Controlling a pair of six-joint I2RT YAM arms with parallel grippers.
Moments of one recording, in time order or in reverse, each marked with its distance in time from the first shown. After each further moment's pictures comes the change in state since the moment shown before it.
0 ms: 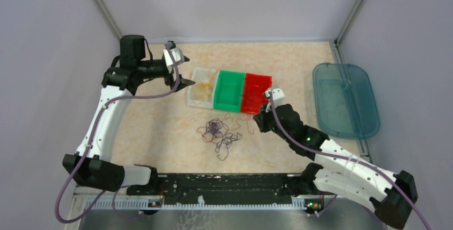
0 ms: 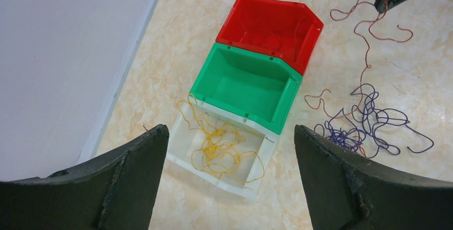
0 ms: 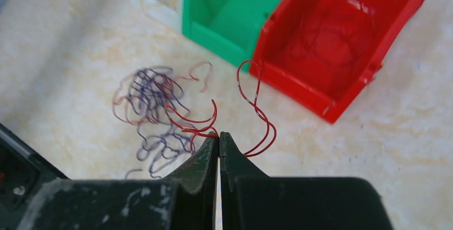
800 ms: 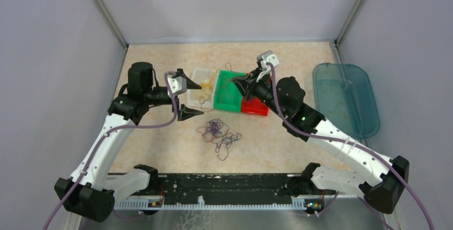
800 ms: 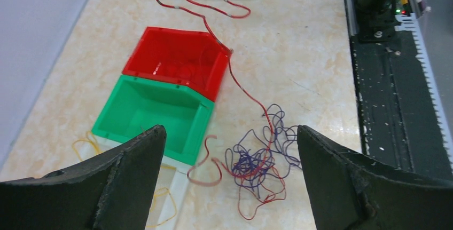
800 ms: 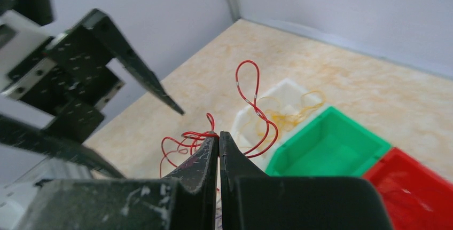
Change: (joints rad) left arm -0.127 -0.256 -0.388 0.193 0.141 -0.174; right arm 0.000 0.175 0.373 0.339 -0.201 -0.127
